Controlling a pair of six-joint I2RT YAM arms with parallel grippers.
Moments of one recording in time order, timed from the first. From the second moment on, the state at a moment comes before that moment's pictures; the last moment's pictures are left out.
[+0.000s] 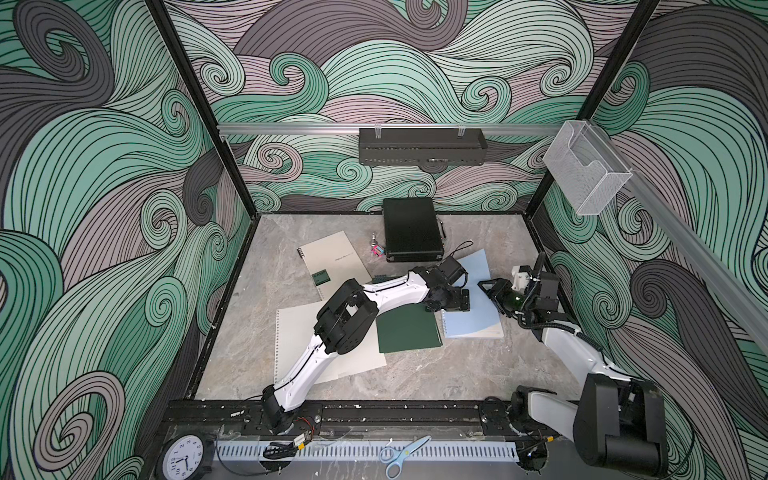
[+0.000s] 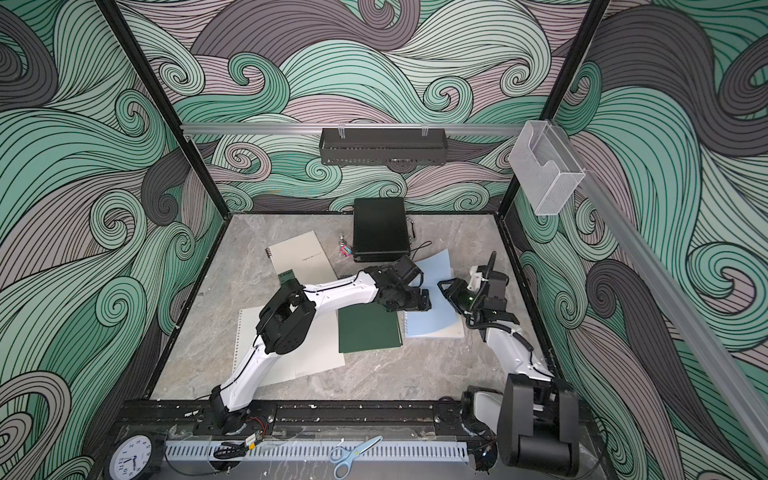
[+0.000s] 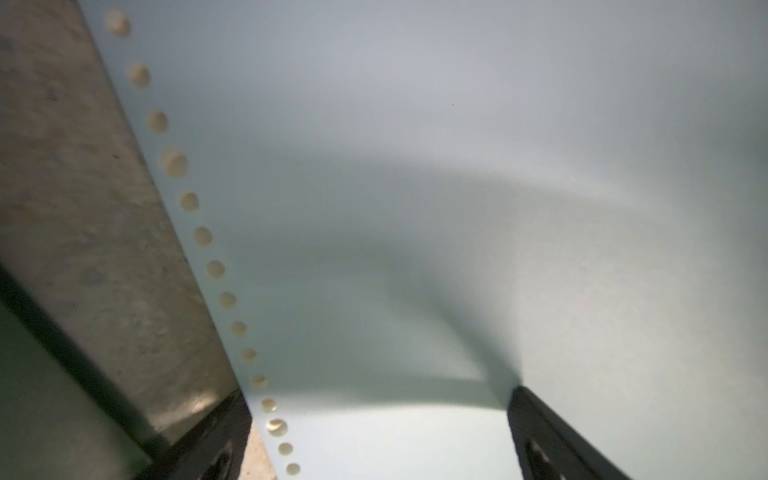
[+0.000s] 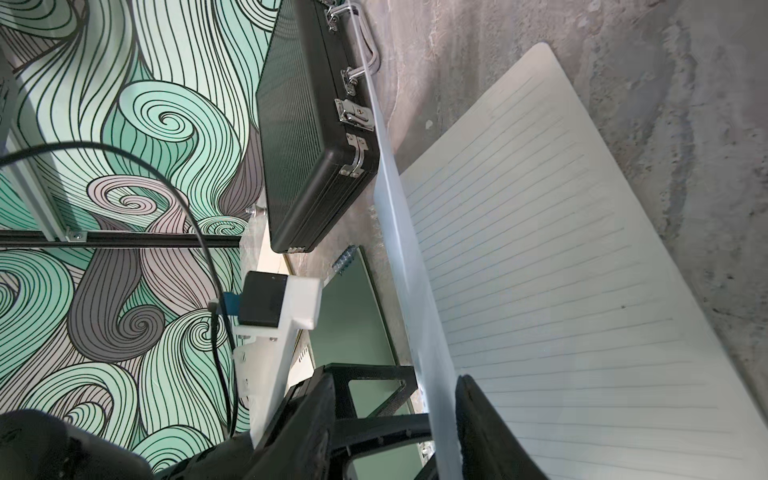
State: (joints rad) left arm -0.95 2.33 1.88 -0.56 0.20 -0.80; right arm -0.12 1.16 0.53 -0.07 -0.56 0.74
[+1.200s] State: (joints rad) left arm -0.95 1.95 1.58 -0.55 -0.14 -0.80; right arm 0.14 0.97 0.51 -0.05 -0.47 0.73
